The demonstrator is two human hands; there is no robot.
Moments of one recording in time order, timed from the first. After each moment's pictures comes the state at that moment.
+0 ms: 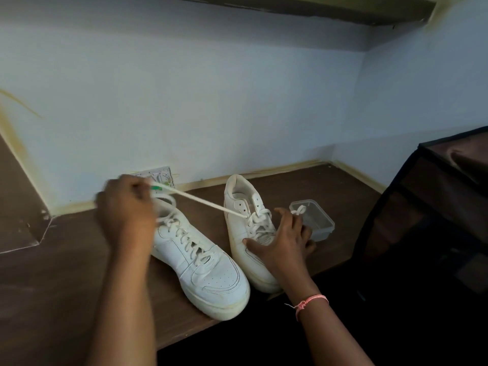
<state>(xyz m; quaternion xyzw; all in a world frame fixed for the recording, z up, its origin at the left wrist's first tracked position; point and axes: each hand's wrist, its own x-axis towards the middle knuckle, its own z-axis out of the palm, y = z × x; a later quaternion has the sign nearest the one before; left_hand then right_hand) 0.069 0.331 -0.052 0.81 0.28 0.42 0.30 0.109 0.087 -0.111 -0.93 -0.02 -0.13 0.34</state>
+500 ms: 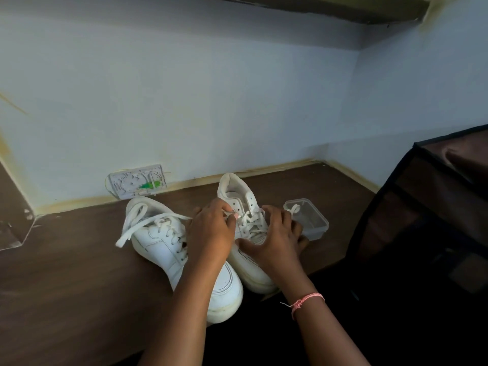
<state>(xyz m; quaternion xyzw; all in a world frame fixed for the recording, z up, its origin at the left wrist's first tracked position) 0.105 0.223 -0.098 0.91 0.12 0.24 0.31 0.114 0.086 -0.107 -0.94 -0.06 -0.10 0.32</state>
